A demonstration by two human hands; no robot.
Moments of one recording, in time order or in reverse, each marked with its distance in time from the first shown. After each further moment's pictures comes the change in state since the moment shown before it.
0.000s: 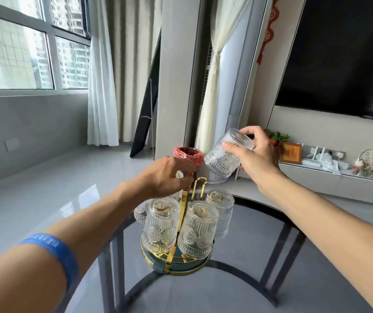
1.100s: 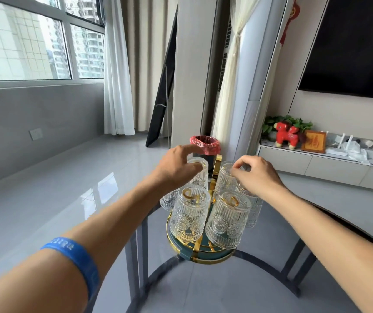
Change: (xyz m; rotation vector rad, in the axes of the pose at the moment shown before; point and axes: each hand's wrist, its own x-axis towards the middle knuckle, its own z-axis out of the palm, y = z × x) left_hand -0.018 -0.022 -0.001 -0.162 0.183 -0.262; right_hand -0.028 0.051 0.056 -0.448 -0.311 -0.001
